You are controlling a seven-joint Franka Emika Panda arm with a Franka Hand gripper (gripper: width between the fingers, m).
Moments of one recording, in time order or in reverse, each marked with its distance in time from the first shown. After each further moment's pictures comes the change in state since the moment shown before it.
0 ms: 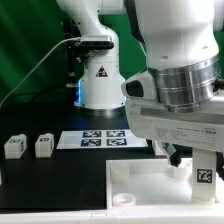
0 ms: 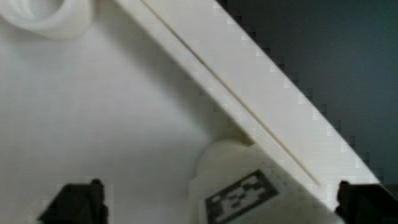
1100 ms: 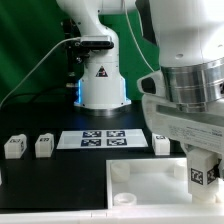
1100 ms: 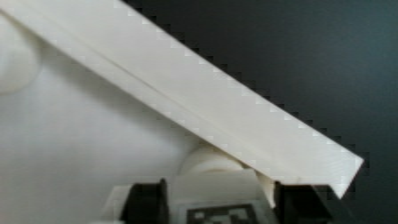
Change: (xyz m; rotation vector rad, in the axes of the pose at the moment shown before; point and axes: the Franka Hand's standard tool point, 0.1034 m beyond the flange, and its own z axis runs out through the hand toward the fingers) arm -0.002 -0.017 0.004 0.042 0.040 0.513
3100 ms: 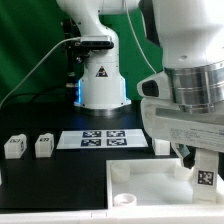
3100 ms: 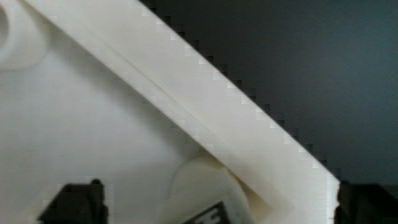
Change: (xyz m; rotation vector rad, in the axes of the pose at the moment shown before) arm -0.004 0.003 0.003 -0.059 0.028 -0.411
